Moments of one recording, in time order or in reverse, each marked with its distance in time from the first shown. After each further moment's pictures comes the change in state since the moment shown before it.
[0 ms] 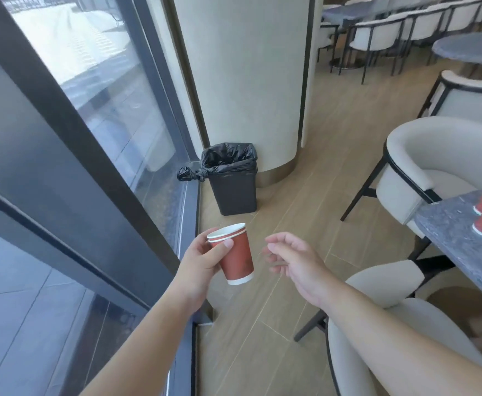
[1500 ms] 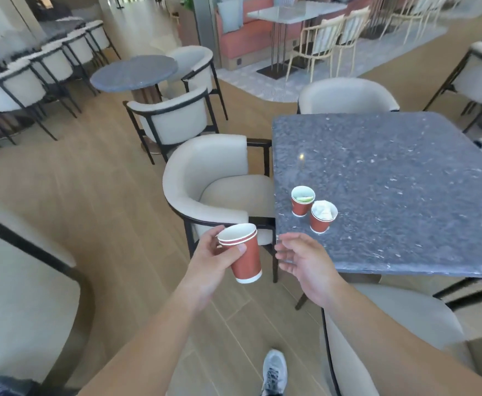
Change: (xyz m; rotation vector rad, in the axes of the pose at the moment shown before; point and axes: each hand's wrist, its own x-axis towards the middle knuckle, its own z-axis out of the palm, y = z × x) left_hand 0.480 0.022 0.438 0.376 -1.152 -0.161; right_hand 0.233 -0.111 -0.320 0.580 1.287 -0.226
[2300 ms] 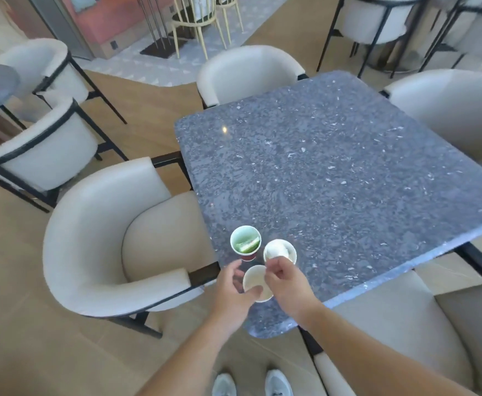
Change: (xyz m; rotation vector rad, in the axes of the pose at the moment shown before) left_hand 0.221 -0.060 0.148 0.430 -0.362 -0.150; right_hand 0.183 0.009 -0.087 -0.293 0.403 0.081
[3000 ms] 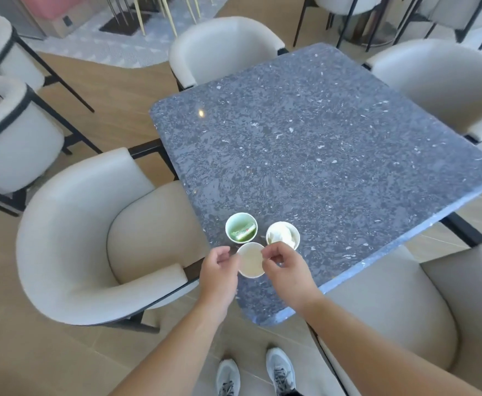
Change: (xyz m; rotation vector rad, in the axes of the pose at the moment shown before) left_hand 0.032 0.003 -0.022 -0.065 0.197 -0.058; right_hand -0.008 -0.008 0.017 0.038 0.118 -0.085
